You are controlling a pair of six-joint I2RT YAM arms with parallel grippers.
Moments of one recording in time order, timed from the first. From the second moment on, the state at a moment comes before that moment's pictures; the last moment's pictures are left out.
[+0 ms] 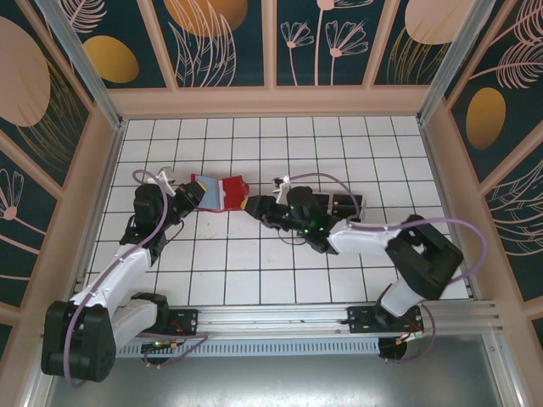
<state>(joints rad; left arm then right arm) -0.15 1.03 0.48 0.20 0.37 -0.88 0.88 1.52 0.71 0.55 -0.26 1.18</state>
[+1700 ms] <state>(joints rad) -0.78 1.44 0.71 -0.07 -0.34 -0.78 0.90 1.20 0.56 0.07 0.02 0.94</state>
